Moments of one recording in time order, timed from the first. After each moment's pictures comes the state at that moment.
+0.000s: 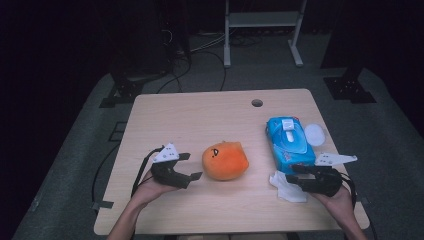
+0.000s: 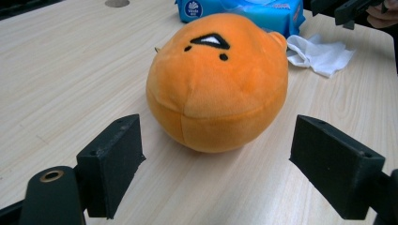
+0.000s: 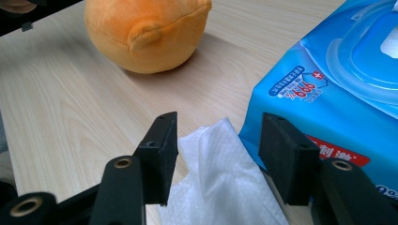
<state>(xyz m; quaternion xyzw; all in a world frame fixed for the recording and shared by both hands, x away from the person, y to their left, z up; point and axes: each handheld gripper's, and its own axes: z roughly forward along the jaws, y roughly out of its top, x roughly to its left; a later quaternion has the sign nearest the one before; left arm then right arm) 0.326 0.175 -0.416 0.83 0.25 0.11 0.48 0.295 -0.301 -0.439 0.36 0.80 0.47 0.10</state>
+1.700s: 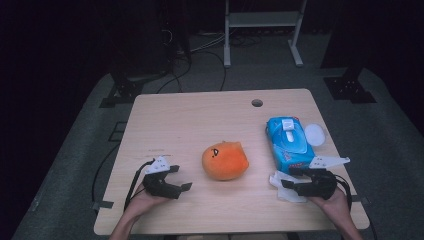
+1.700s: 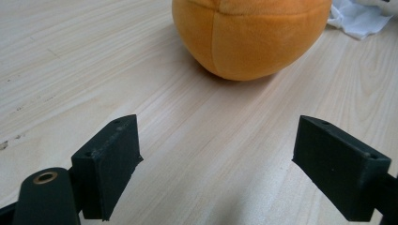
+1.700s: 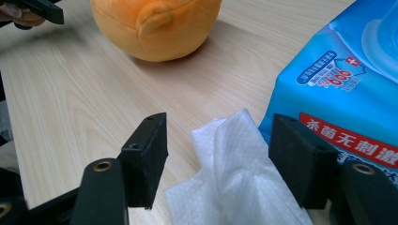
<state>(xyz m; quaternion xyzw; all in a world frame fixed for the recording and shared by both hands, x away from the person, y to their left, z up) 0.313 0.203 -0.459 0.83 0.30 0.10 0.46 0.295 -0.291 -0.449 0.35 0.81 0.47 0.08</state>
